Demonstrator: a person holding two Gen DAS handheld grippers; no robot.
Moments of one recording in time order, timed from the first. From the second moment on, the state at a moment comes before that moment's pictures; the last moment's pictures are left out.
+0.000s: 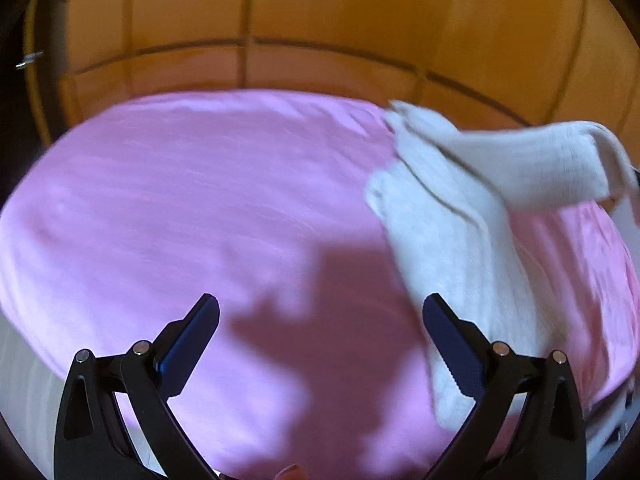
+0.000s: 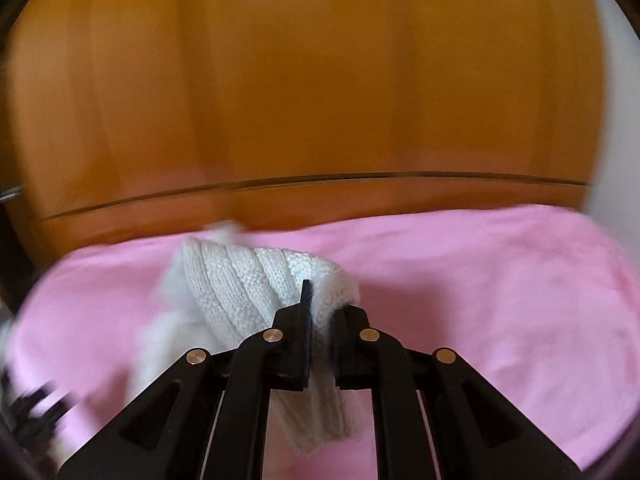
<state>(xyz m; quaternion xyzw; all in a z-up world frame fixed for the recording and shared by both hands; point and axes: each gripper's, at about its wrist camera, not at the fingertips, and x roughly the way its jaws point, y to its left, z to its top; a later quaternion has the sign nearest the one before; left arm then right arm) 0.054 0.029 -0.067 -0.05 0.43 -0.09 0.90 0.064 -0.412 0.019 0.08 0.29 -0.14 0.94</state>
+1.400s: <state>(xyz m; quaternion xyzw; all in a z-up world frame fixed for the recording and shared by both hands) 0.228 0.183 0.044 -0.13 0.33 0.03 0.94 0.117 -0.447 -0.031 0.12 0.36 -0.10 0.92</state>
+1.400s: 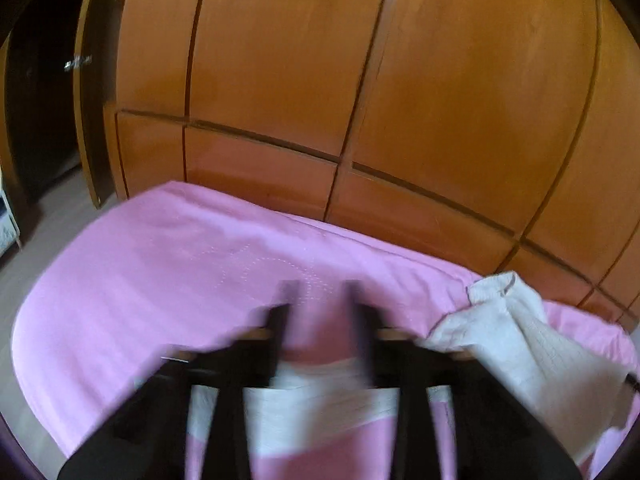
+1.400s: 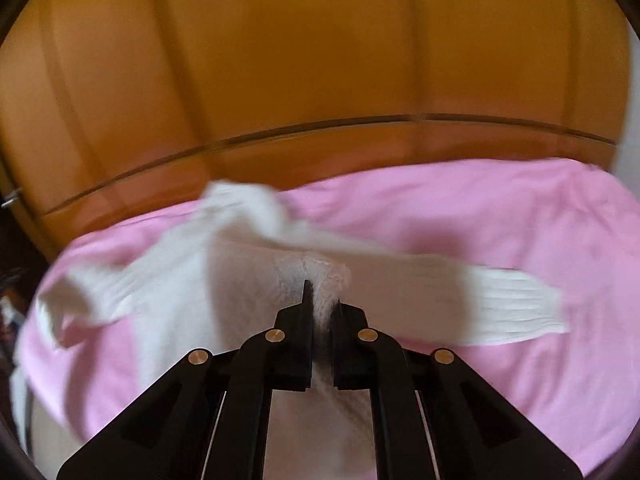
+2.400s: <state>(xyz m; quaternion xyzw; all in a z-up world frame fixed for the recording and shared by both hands) 0.134 0.059 -0.016 -0.19 0.42 -0.32 0.83 0.055 -0.435 0.015 0.09 0.33 -0.05 0.94</state>
